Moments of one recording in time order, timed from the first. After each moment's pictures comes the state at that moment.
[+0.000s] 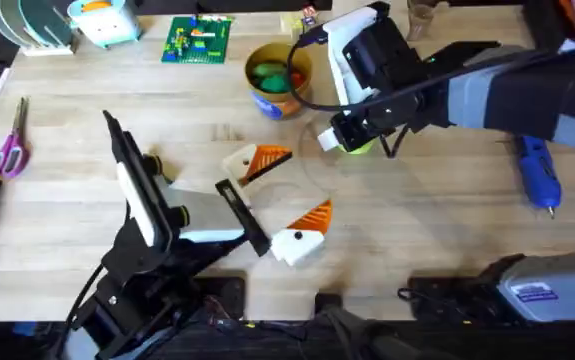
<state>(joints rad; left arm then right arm) -0.70 0.01 0.01 -0.06 0.27 -0.08 0.55 1.62 1.01 -0.54 -0.02 0.04</state>
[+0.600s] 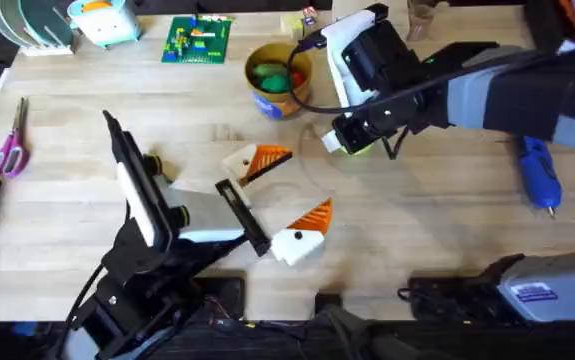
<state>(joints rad) -0.70 0.01 0.01 -0.06 0.27 -0.08 0.56 1.62 1.01 -0.56 0.01 0.03</state>
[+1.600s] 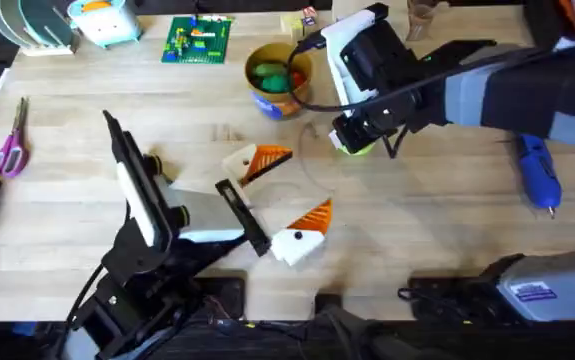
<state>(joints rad) -0.70 0.01 0.01 -0.06 0.27 -0.08 0.56 1.63 1.02 -0.58 0.04 0.03</state>
